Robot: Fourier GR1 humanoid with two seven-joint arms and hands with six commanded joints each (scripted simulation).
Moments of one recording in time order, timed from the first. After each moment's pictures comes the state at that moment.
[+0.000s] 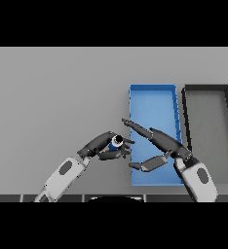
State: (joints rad) left arm -0.29 0.16 -0.58 -1.58 0.12 -0.20 -0.02; right arm -0.23 -0.36 0.28 -2.06 -0.29 0.46 0.27
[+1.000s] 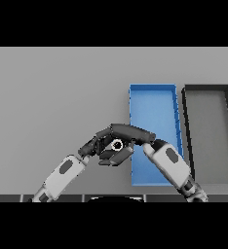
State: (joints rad) left arm -0.32 0.18 -0.59 -1.57 0.04 -0.22 -0.03; right arm -0.54 -0.17 0.42 -1.79 -0.31 0.56 0.41
